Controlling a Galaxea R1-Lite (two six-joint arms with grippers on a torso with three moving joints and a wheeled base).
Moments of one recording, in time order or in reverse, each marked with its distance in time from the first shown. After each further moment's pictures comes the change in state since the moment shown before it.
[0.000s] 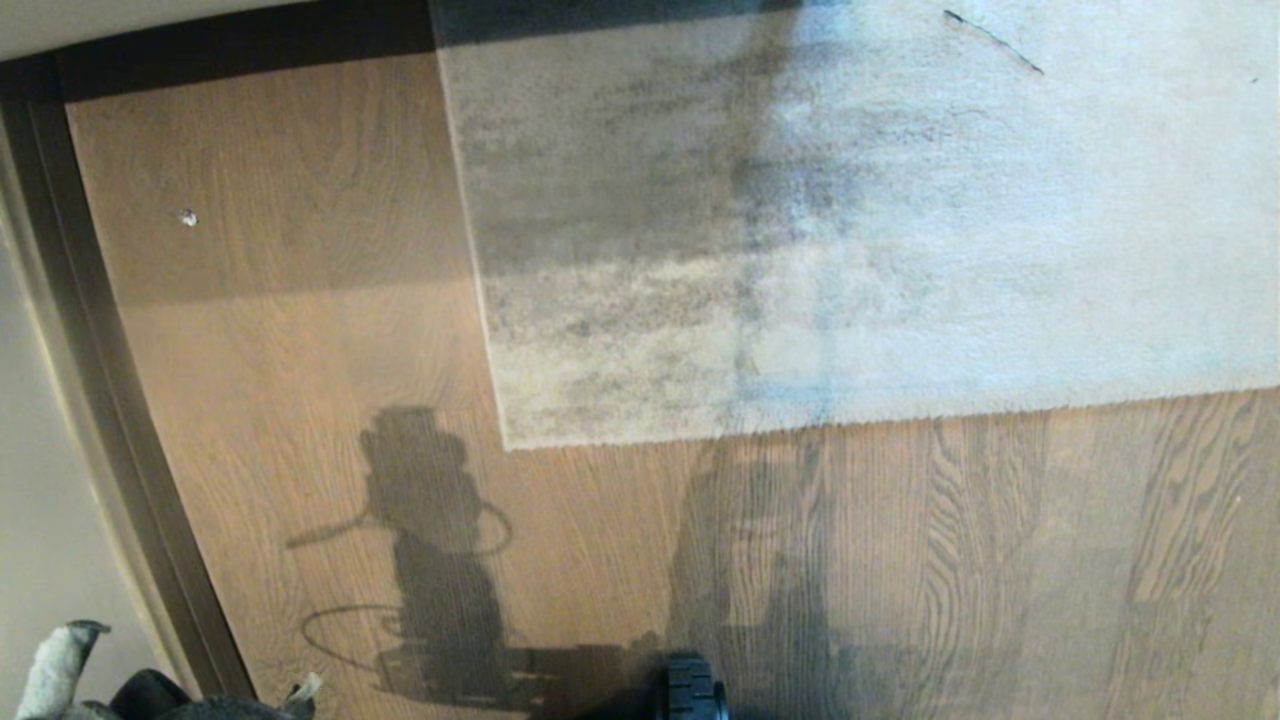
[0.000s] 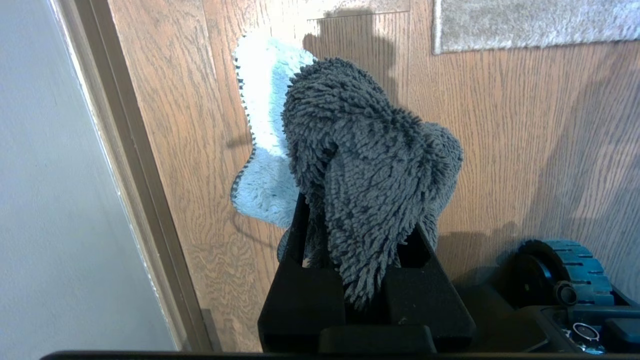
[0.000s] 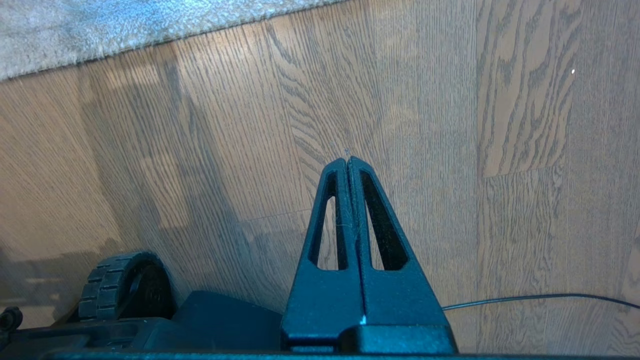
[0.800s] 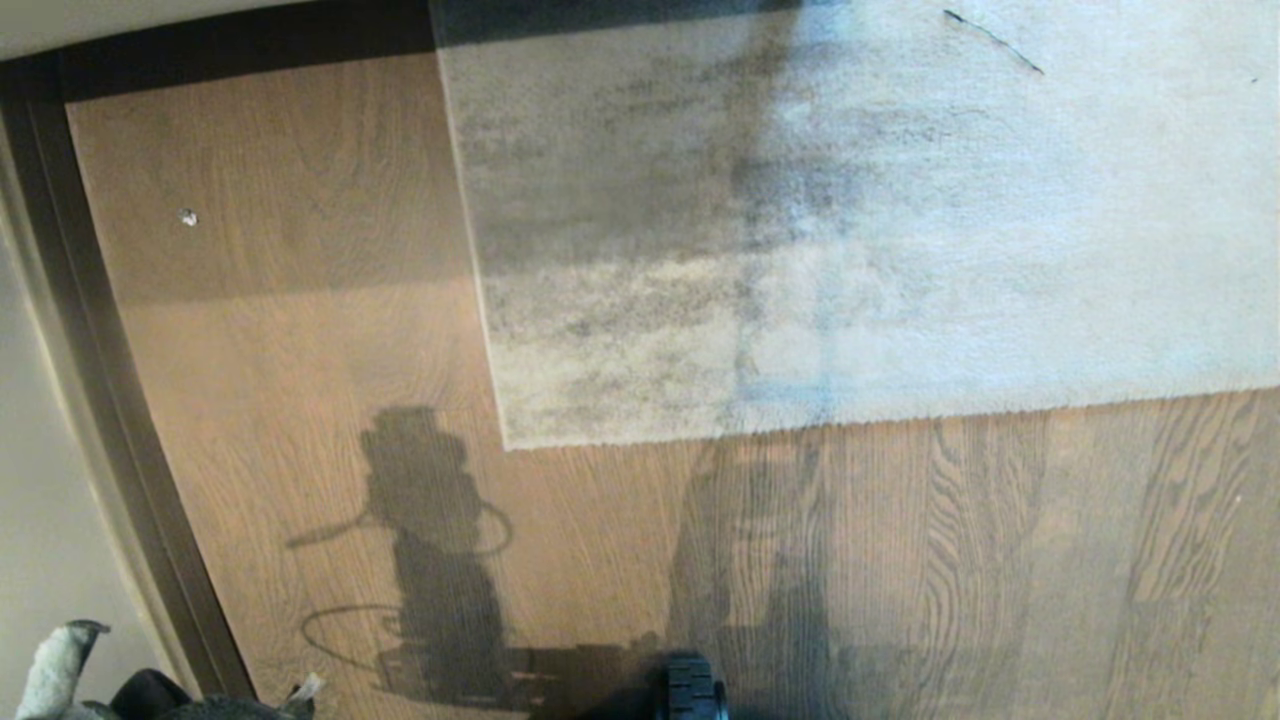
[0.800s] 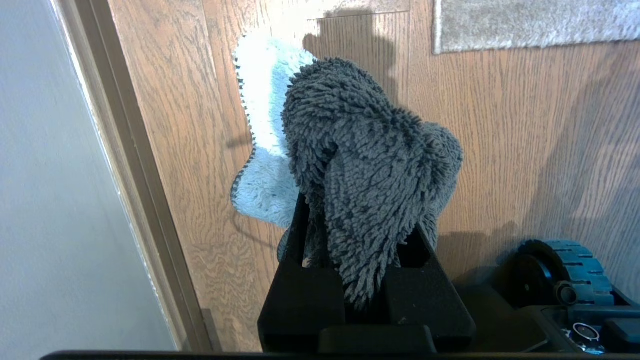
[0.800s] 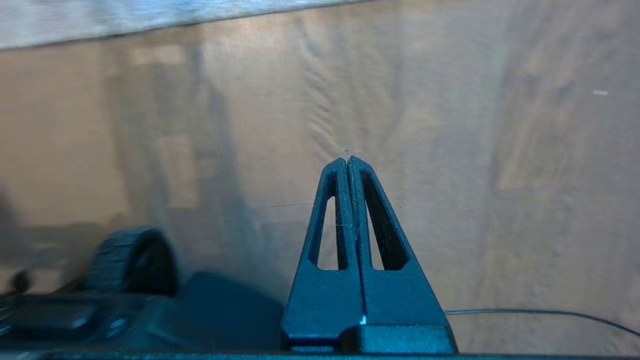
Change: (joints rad) left arm 0.000 0.000 0.000 0.000 0.000 0.000; right arm 0.003 0.081 -0.040 -0.016 0.091 -0.065
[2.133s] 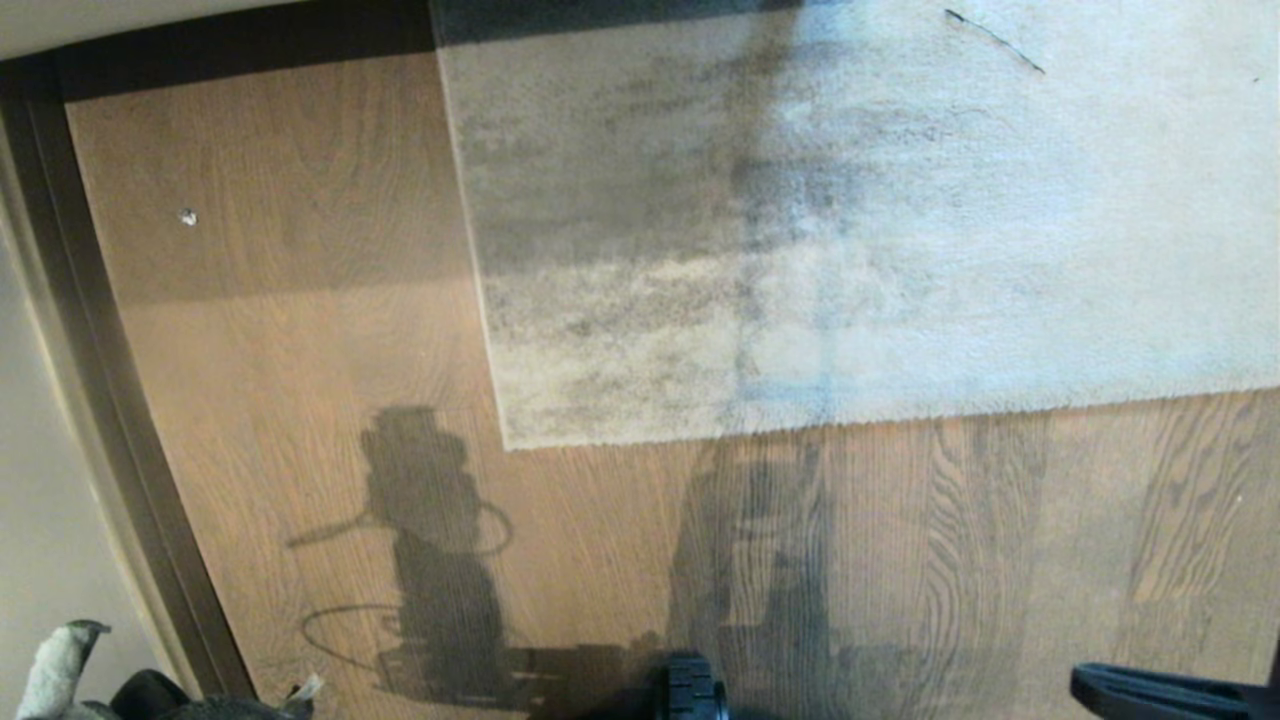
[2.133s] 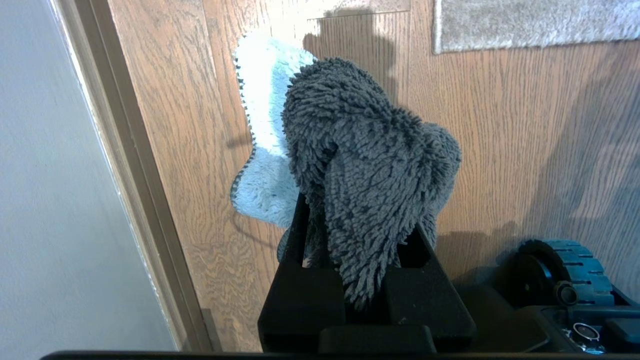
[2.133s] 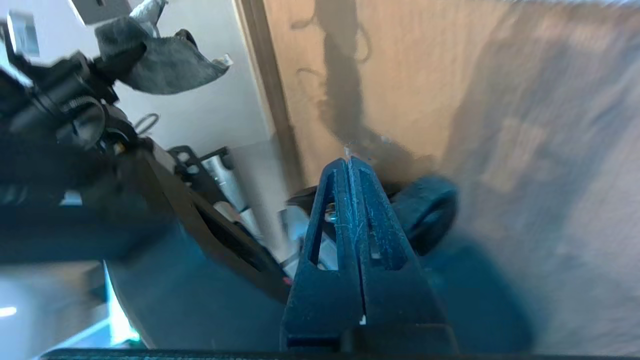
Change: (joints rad) left arm 0.000 0.000 0.000 0.000 0.000 0.000; right arm 0.760 0.747 -0.325 -0.243 0.177 0.226
